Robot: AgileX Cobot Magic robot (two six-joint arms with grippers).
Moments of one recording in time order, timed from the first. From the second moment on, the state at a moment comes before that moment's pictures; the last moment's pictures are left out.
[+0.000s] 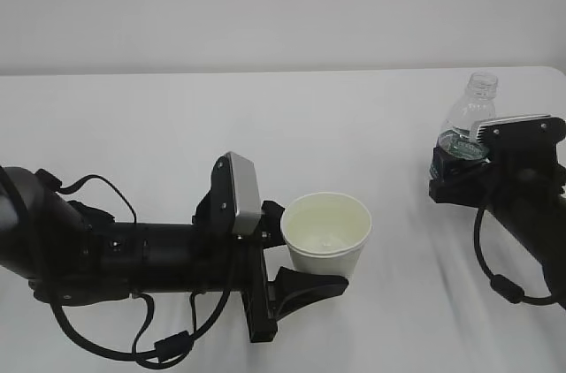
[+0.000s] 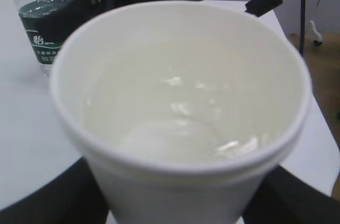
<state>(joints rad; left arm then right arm) -0.59 2.13 -0.78 0.89 -1.13 -0.24 0.19 2.05 -0.56 0.15 -1.13 -0.12</state>
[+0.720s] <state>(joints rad) -0.59 2.13 -0.78 0.79 -1.13 -0.24 0.19 1.97 -0.40 0.10 -1.14 -0.07</state>
